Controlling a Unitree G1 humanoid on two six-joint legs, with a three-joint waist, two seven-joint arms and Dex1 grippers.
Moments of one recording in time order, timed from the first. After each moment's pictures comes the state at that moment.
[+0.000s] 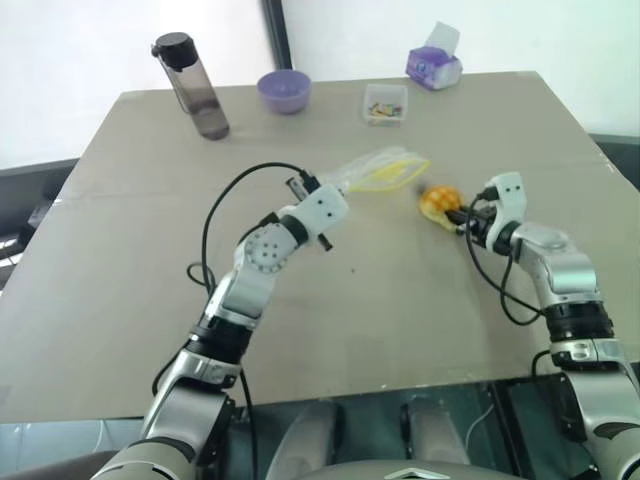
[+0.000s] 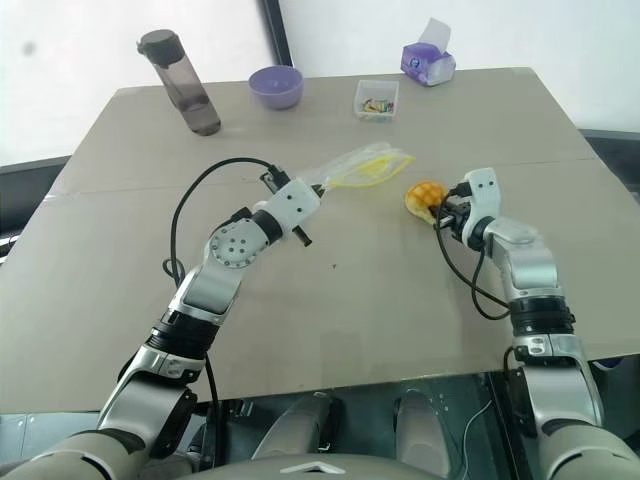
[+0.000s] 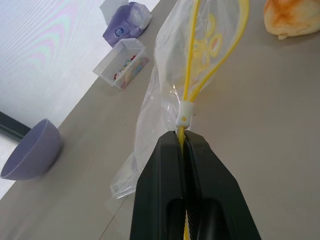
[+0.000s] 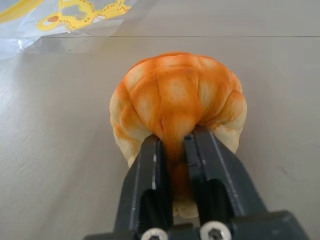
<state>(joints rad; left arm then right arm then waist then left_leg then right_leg) -0.56 0.36 -0.21 0.13 0.28 0.08 -0.43 -0.59 -0.46 -0.02 0.28 0.16 0.51 0.65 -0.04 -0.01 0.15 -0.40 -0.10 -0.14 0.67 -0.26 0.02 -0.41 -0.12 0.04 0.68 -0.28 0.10</state>
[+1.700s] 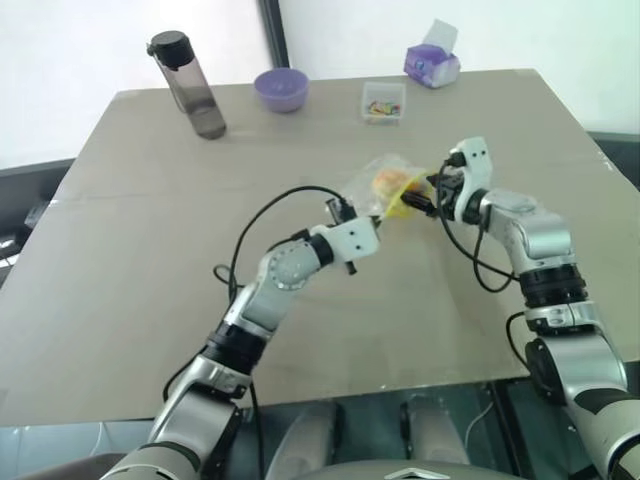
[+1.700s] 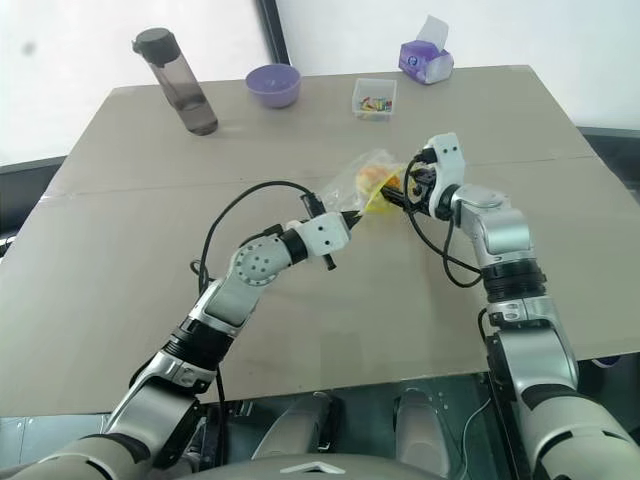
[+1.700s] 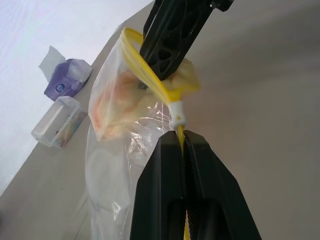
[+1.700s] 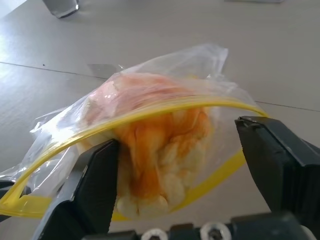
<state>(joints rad) -0.54 0.31 -0.32 0.17 0.30 -0.11 -0.50 -0.81 -0.36 0.02 0.33 0.22 0.62 0.61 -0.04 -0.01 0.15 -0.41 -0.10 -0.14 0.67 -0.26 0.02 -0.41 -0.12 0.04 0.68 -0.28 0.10</state>
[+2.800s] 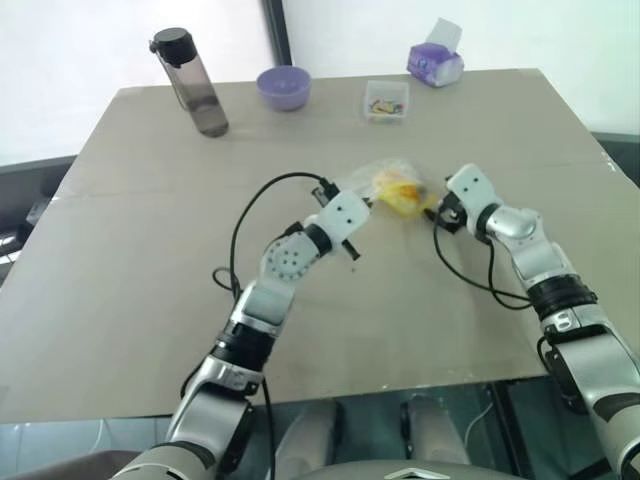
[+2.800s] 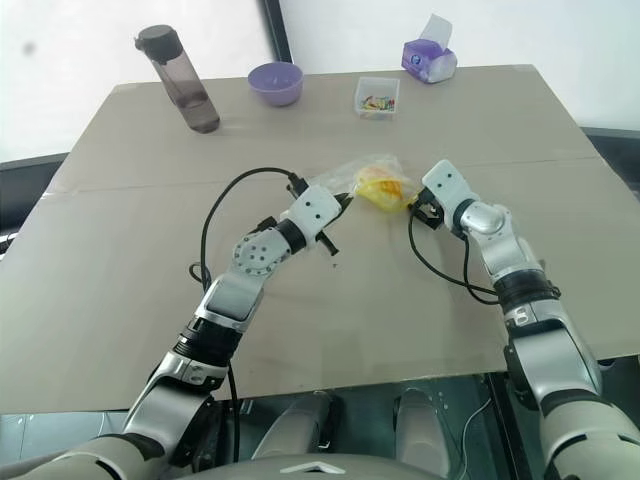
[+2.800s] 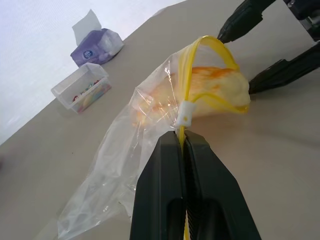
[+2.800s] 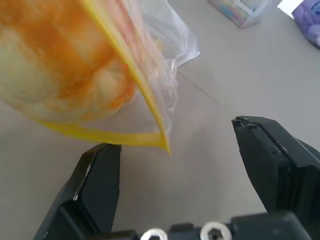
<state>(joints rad) -0.54 0.25 -0.23 0.13 0.20 0.06 -0.46 -0.81 -0.46 0.20 0.75 -0.17 -0.14 0.52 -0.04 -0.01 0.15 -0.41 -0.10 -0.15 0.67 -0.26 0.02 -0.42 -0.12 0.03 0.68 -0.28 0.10</state>
